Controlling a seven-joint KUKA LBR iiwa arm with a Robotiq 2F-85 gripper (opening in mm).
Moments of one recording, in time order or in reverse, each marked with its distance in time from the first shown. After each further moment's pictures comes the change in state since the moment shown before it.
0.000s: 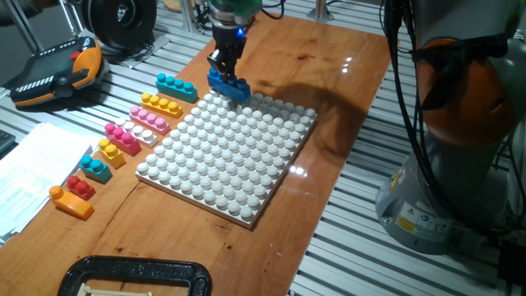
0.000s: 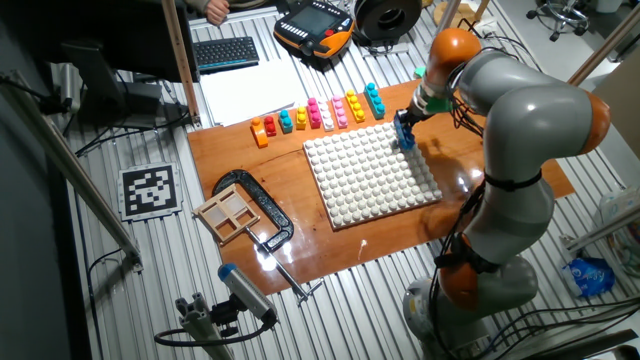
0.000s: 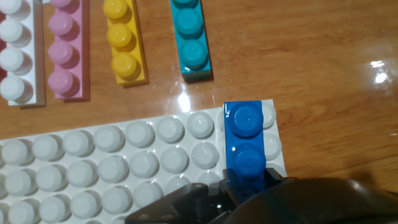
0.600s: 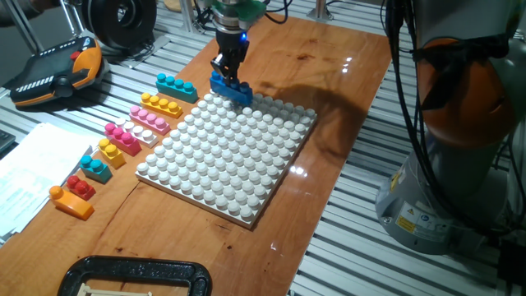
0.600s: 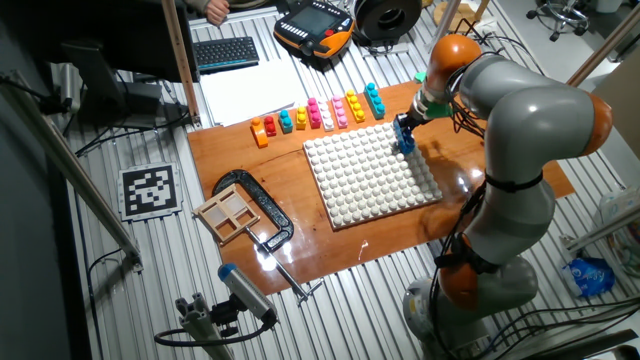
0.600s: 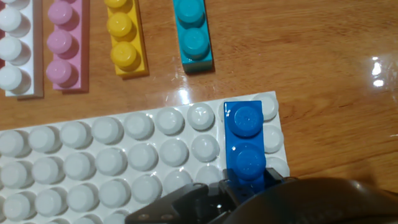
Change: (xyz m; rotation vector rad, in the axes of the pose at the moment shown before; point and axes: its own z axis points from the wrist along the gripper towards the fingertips) arm 0.009 -0.002 0.004 -0.001 0.002 -0.004
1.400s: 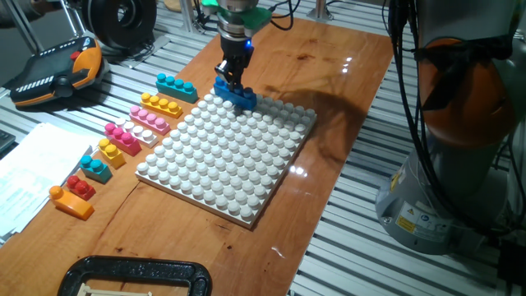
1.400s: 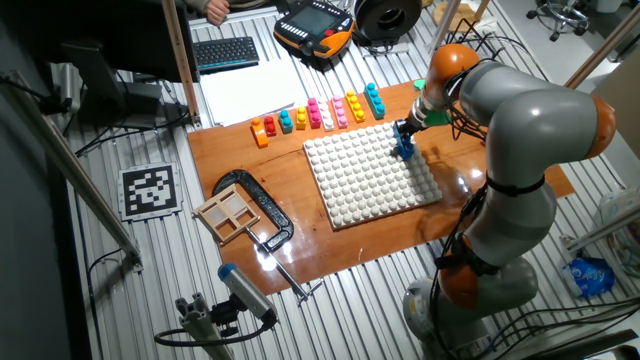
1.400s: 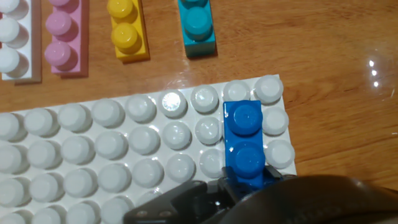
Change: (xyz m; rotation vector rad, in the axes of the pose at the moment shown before) arm 0.014 0.003 0.011 0.011 -0.022 -0.006
